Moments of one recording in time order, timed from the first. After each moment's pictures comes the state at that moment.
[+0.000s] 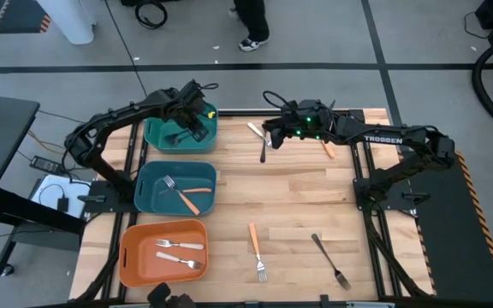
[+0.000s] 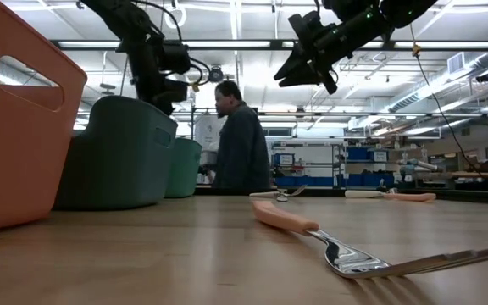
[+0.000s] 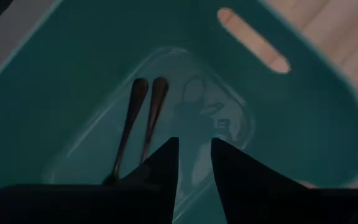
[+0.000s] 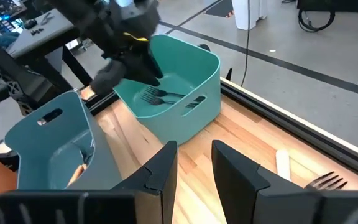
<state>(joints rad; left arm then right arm) 0.73 1.58 1.21 -0.81 -0.07 0.01 -0.39 1.34 0.98 -0.02 0.04 0.39</state>
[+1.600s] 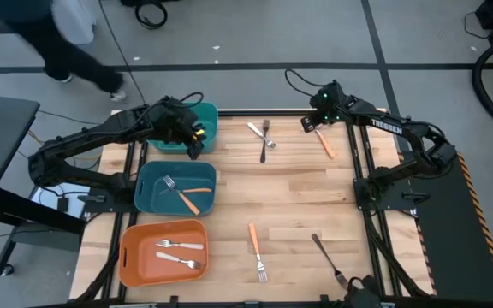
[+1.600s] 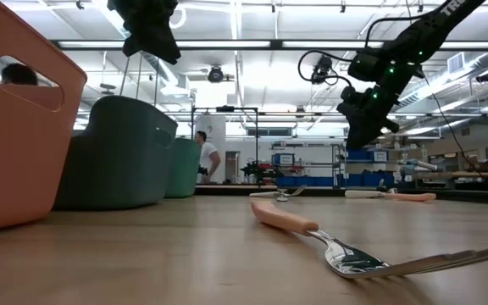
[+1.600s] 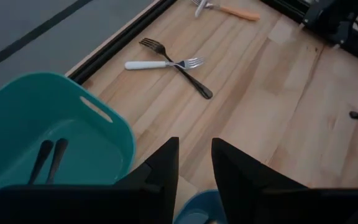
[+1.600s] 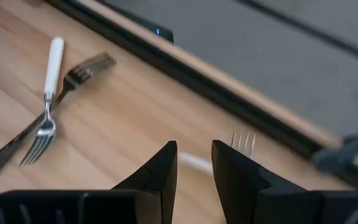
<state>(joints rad) 0.37 1.17 1.21 -0.77 -0.07 -0.27 -0.92 1.34 0.85 -0.37 -0.02 0.08</state>
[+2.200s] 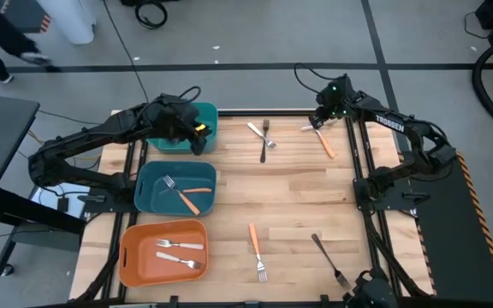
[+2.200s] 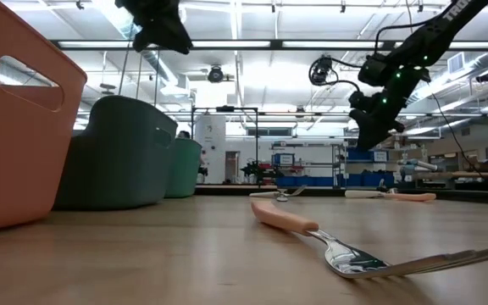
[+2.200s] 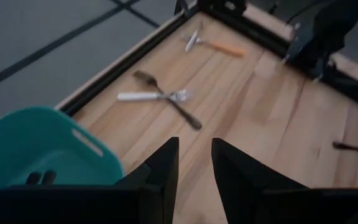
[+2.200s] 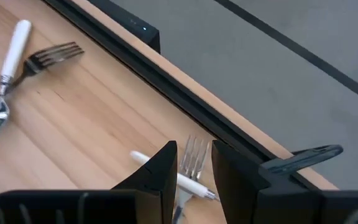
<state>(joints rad) 0.37 1.17 1.21 -0.65 -0.07 -0.29 -1.05 1.34 0.85 -0.36 -0.08 -0.14</state>
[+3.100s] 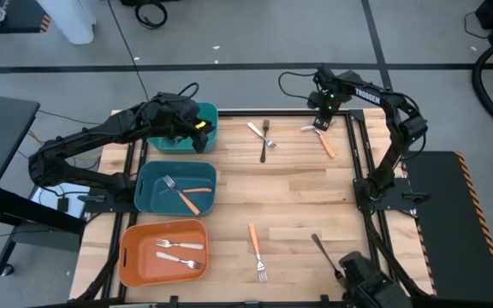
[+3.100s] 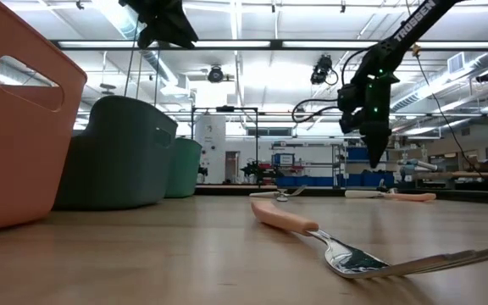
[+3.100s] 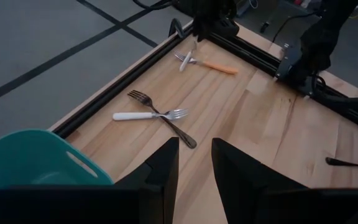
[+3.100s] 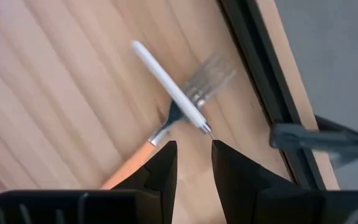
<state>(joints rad) 0.37 1.17 1.21 -0.58 -0.07 -0.28 -1.07 1.72 1.27 -0.97 -0.05 -0.58</state>
